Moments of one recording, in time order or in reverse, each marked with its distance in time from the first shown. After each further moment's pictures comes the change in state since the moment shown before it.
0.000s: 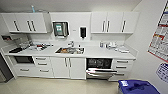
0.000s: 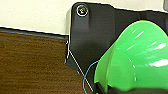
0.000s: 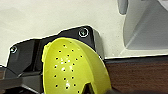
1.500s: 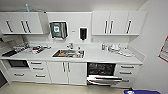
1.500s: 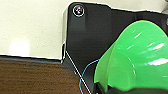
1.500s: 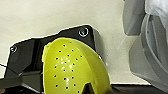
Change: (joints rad) left arm 0.000 0.003 0.007 0.000 -0.001 0.000; right arm -0.002 0.001 0.000 -0.001 0.000 0.000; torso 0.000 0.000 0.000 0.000
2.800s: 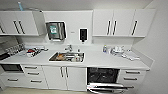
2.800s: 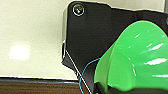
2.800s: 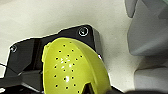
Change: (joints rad) left arm 0.001 0.000 0.000 0.000 0.000 0.000; right arm -0.001 -0.001 0.000 0.000 -0.001 0.000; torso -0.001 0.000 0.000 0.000
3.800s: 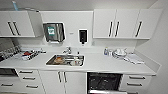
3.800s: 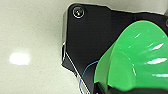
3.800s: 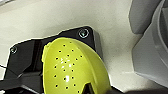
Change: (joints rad) left arm -0.004 0.000 0.000 0.000 -0.003 0.000; right arm 0.004 0.000 0.000 0.000 0.000 0.000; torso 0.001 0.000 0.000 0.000
